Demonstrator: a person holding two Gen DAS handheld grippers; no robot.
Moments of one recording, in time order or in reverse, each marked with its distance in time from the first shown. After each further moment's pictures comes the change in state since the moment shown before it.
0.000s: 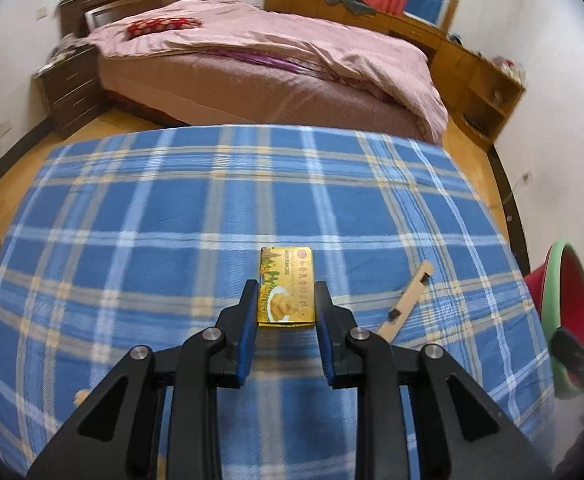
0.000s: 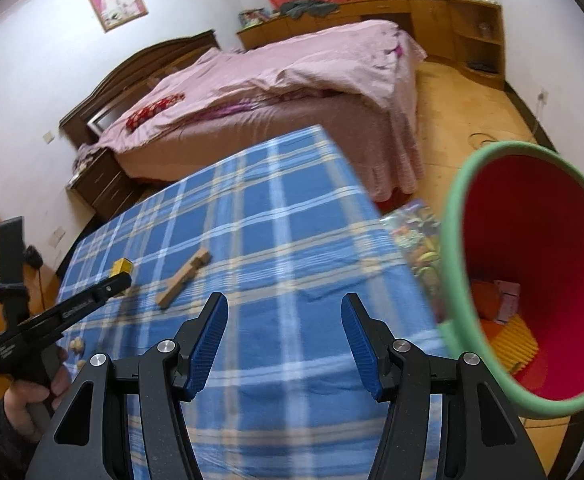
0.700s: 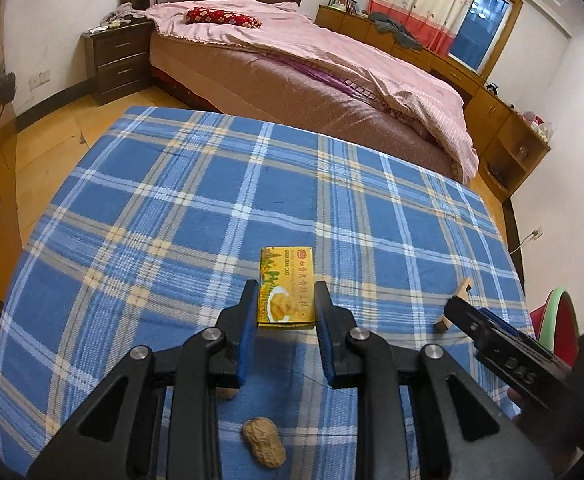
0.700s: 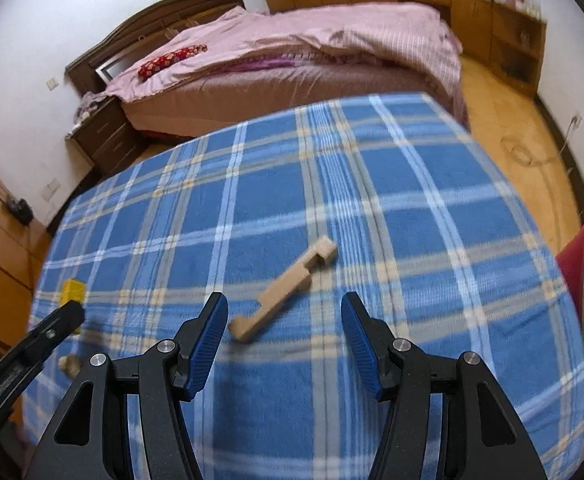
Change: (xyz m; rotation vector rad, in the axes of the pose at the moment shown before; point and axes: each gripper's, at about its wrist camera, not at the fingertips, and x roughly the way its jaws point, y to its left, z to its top) left arm -0.025 0.073 -0.019 -0.184 -0.042 0.012; right arm 0.098 0.107 0.006 -0.131 0.098 -0.057
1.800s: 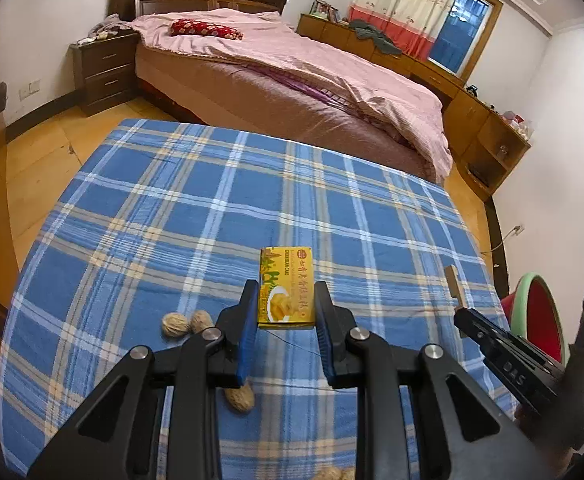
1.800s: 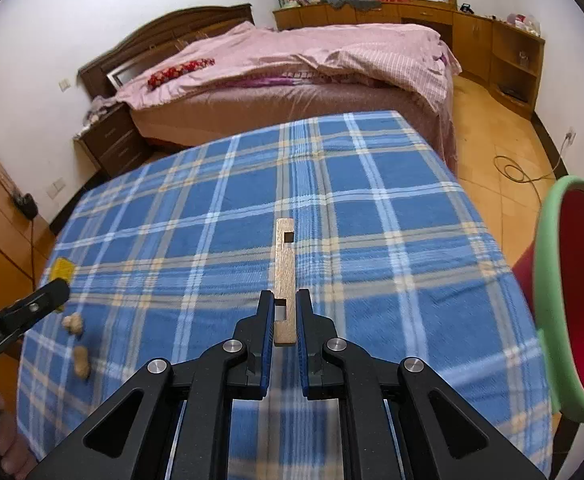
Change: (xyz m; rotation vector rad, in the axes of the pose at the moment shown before) left arm -0.042 -0.018 -0.018 0.039 -0.032 -0.060; right arm -0.057 -0.031 -0.031 -0.025 -0.065 0.025
